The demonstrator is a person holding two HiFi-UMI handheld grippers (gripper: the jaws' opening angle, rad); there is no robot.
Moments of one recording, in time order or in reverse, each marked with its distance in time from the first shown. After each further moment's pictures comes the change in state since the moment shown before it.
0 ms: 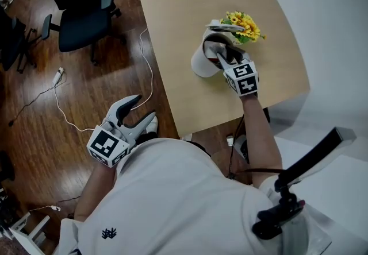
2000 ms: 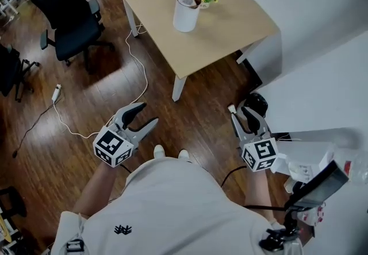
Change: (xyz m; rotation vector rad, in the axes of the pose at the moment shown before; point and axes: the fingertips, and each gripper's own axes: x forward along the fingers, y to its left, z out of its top) left arm -0.236 -0.216 -0.093 0.110 0.026 -0.283; right arm -0.471 0.354 -0.134 0.340 -0.184 -0.269
